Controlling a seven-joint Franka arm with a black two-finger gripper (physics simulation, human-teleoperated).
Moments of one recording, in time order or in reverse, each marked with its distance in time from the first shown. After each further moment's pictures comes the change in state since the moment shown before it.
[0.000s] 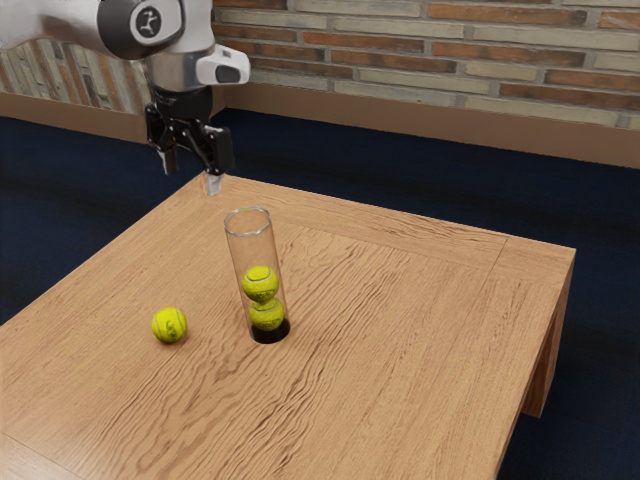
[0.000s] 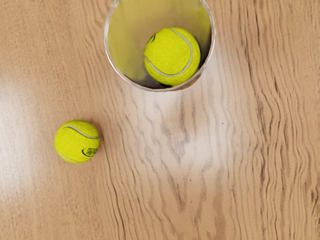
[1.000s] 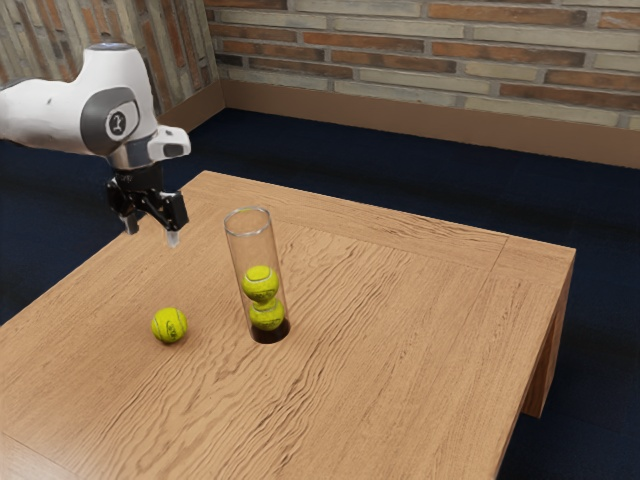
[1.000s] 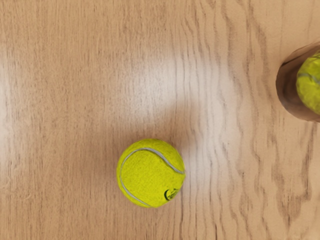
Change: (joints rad) arm -0.107 0.066 0.407 -0.336 -0.088 0.422 0.113
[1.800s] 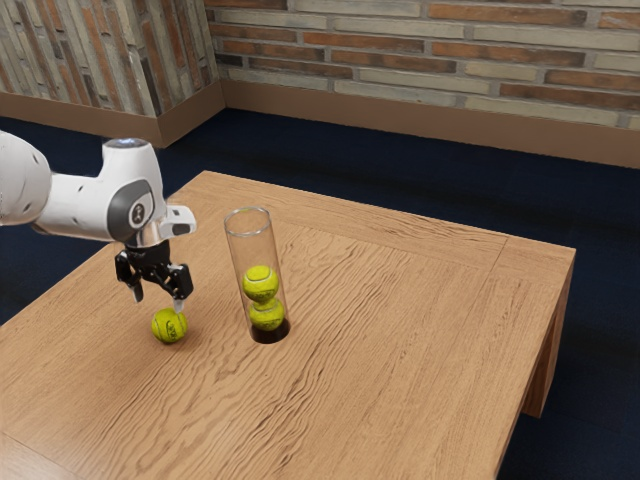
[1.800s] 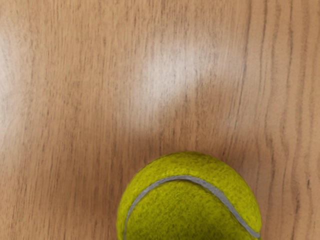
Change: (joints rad) arm 0.080 0.185 -0.012 -0.180 -0.077 0.324 0.003
